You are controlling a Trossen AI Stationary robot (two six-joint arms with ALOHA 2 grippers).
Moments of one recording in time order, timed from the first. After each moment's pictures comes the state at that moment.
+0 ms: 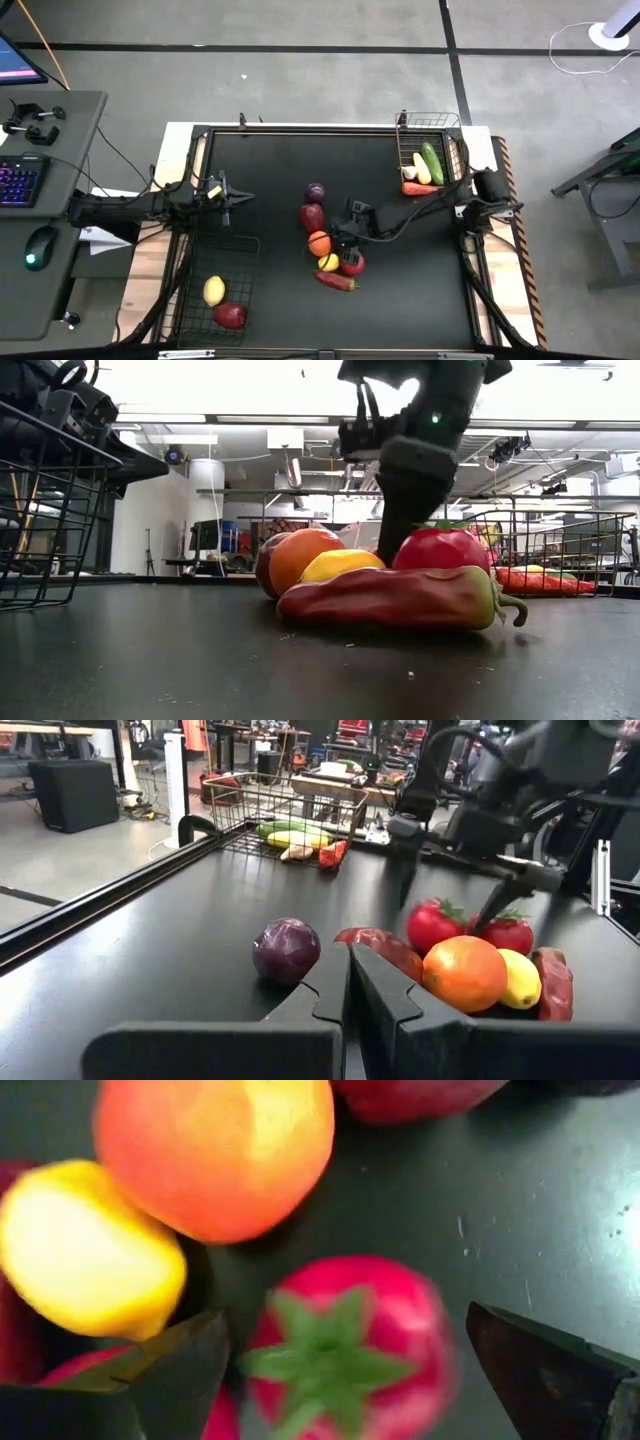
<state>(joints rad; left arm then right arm) 0.04 0.12 0.04 -0.05 -0.19 -0.13 0.21 1.87 1.28 -0.66 0.23 0.38</state>
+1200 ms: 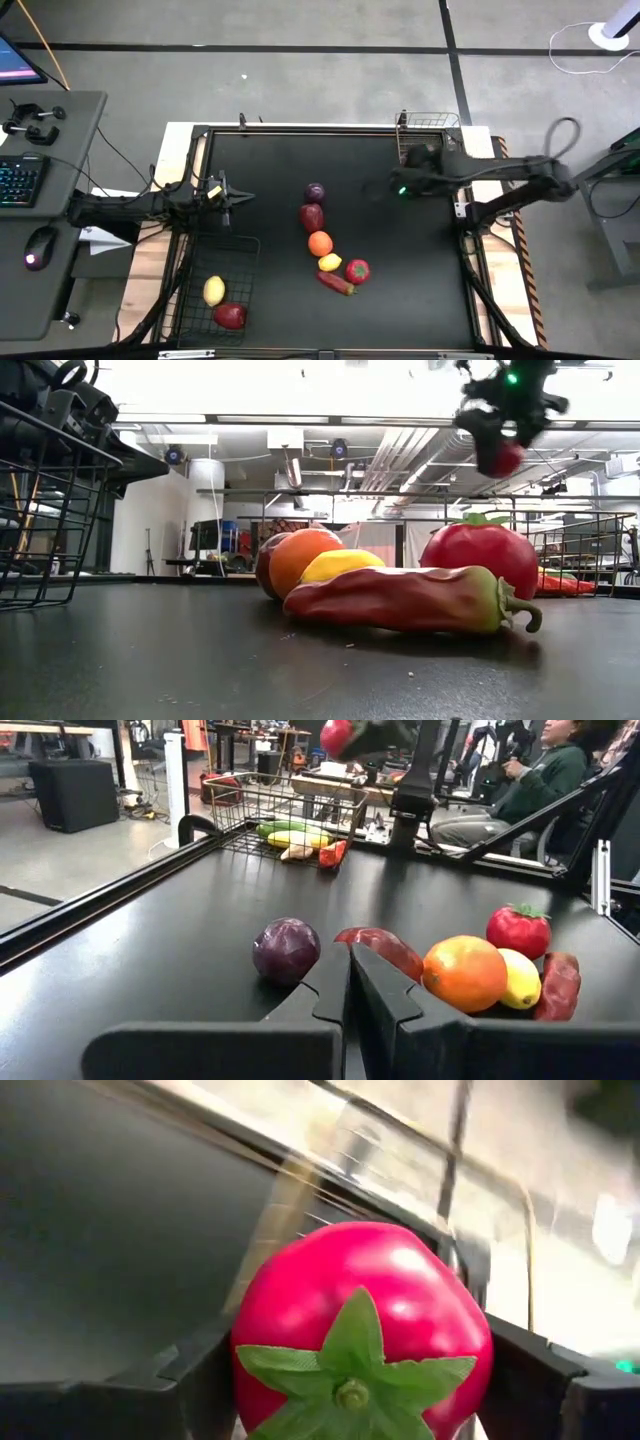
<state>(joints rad) 0.04 0.12 0.04 -0.05 -0.19 -0.13 -0.07 1.28 1.17 -1.40 0.79 1.02</state>
